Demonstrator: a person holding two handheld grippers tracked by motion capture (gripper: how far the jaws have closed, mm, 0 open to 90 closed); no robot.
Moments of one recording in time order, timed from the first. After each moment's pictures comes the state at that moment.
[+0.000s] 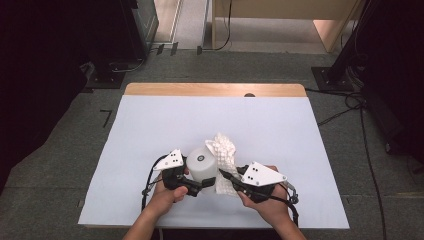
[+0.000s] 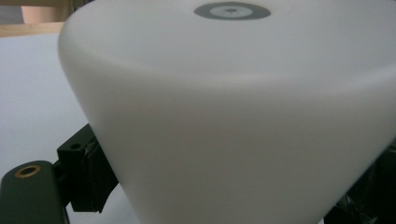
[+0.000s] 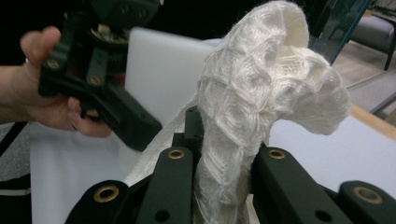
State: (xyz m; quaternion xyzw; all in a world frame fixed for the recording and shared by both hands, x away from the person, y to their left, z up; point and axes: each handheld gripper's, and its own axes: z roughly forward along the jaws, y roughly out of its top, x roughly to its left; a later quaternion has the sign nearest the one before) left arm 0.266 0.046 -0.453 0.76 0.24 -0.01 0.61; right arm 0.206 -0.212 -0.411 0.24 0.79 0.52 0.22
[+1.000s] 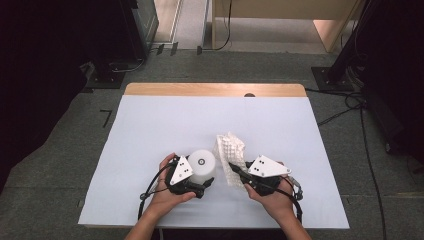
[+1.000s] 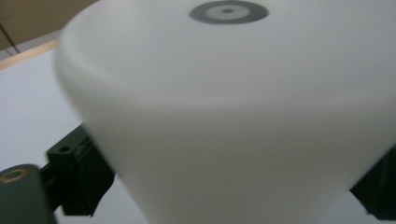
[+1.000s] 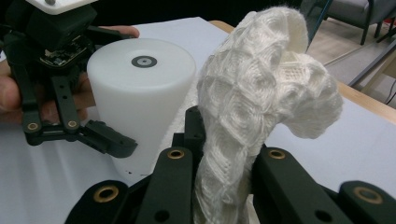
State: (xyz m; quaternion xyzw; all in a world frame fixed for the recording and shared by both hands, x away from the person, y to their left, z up) left arm 0.256 0.037 -0.483 0.81 0.25 0.17 0.51; right arm 0.222 -0.231 -0.419 0.28 0.79 0.50 0.23
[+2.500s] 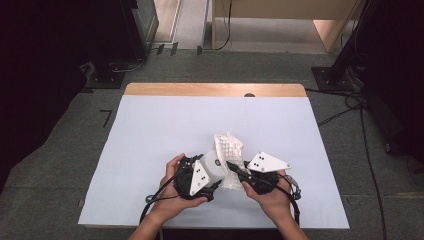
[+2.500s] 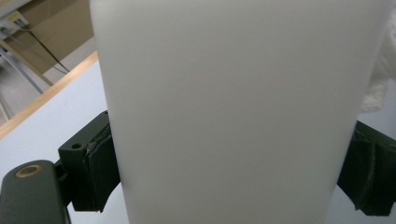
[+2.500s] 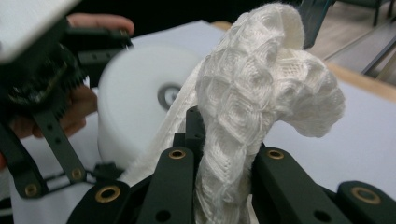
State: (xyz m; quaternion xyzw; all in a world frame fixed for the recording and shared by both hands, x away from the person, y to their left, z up) left arm 0.231 -0.005 -0.448 0.86 0.18 0.27 0.40; right arm 0.221 -0.225 -0.409 0.31 0.77 0.52 0.20
